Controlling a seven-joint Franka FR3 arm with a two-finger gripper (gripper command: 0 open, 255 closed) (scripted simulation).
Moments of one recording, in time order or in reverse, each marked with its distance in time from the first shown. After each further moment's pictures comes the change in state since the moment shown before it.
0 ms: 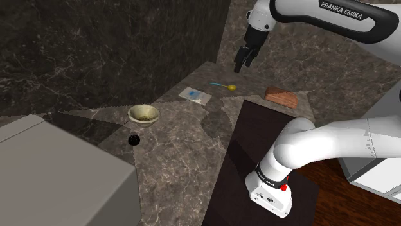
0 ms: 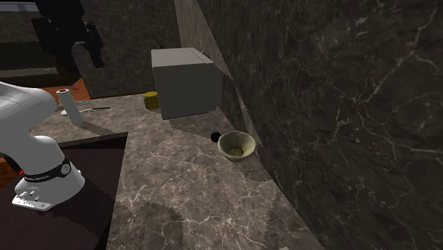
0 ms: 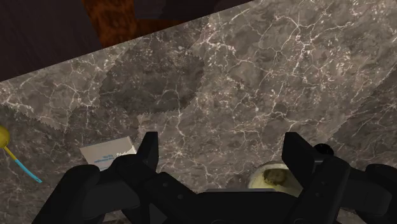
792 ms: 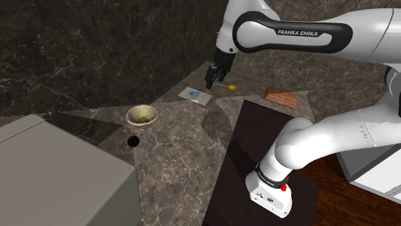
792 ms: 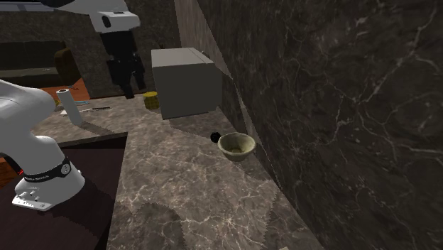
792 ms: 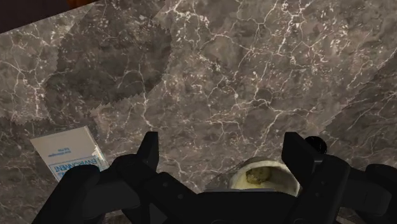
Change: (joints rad) arm 0.048 0.156 0.110 -0.129 0.064 0.289 0.132
